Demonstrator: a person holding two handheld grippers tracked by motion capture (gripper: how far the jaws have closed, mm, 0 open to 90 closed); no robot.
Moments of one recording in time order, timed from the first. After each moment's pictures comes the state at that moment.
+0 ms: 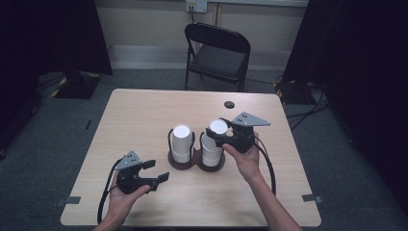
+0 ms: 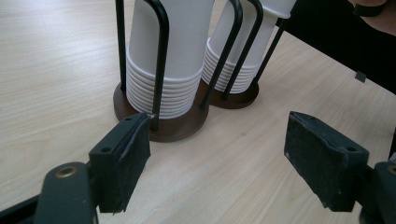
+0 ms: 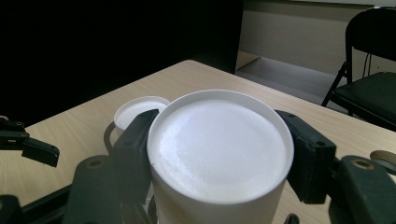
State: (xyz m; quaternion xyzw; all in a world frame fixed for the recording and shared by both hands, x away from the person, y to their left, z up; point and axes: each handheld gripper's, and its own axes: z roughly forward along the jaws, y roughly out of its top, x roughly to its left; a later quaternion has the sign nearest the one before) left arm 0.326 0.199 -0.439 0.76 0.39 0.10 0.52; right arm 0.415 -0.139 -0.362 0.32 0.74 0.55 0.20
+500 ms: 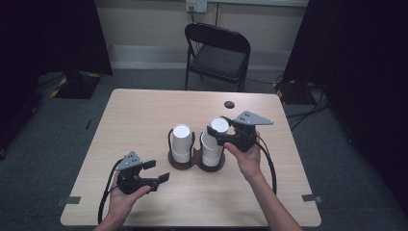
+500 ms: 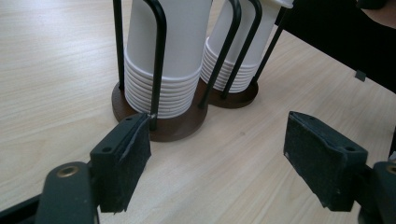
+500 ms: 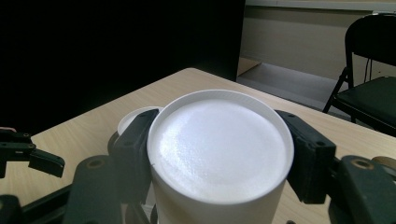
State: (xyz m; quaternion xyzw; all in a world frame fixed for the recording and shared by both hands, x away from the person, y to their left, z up) left arm 0.325 0.197 -0.440 0.76 0.39 0.10 0.52; right arm 0.415 -0.142 -0.357 0.32 0.73 0.57 0.20
